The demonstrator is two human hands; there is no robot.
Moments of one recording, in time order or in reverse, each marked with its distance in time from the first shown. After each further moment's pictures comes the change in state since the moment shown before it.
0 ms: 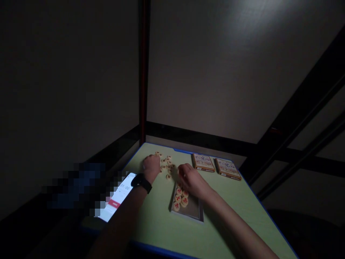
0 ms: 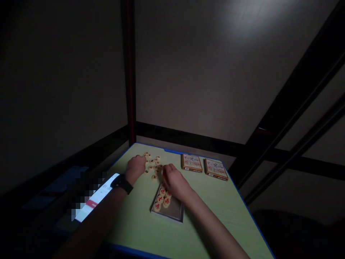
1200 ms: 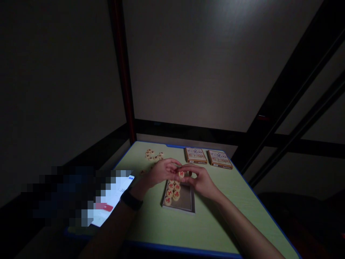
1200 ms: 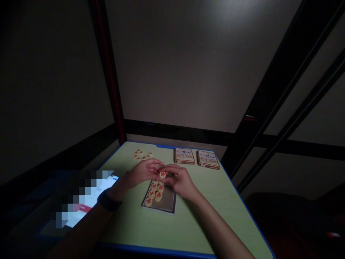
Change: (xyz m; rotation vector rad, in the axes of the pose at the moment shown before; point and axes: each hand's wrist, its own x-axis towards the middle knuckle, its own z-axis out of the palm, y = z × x) left_hand -0.033 0.031 0.019 -1.517 -0.632 0.535; right_hand -0.041 0.027 -0.007 0.677 0.272 -0.042
